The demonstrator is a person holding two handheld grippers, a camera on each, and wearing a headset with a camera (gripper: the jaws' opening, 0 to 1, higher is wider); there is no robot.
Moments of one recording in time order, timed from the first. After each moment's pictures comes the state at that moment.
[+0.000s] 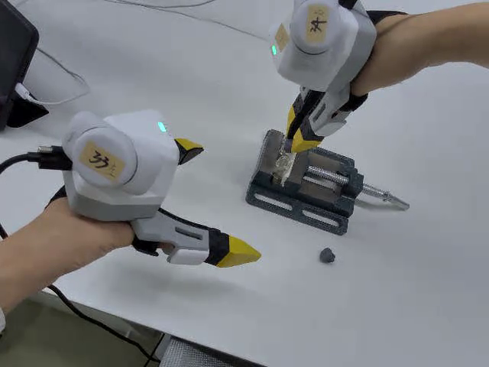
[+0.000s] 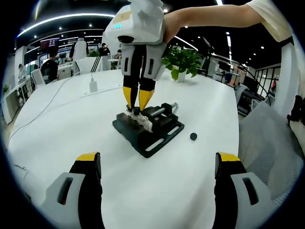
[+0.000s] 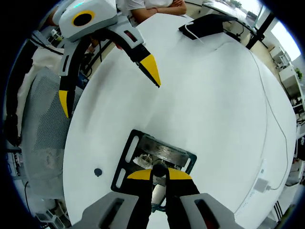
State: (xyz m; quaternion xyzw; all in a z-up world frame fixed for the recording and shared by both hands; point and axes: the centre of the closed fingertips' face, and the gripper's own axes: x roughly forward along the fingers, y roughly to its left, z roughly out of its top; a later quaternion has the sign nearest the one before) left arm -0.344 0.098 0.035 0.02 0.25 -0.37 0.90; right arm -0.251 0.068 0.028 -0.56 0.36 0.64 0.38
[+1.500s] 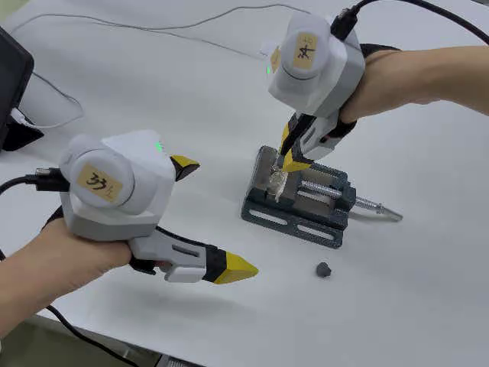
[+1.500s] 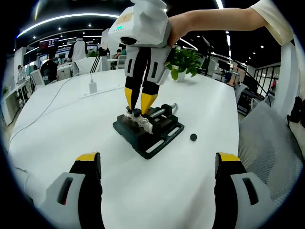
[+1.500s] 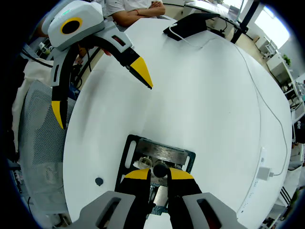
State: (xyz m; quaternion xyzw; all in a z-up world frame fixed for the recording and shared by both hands) left arm -0.344 0.098 0.040 0.02 0.25 -0.37 0.90; right arm -0.255 0.066 0.027 -0.53 0.37 0.63 0.44
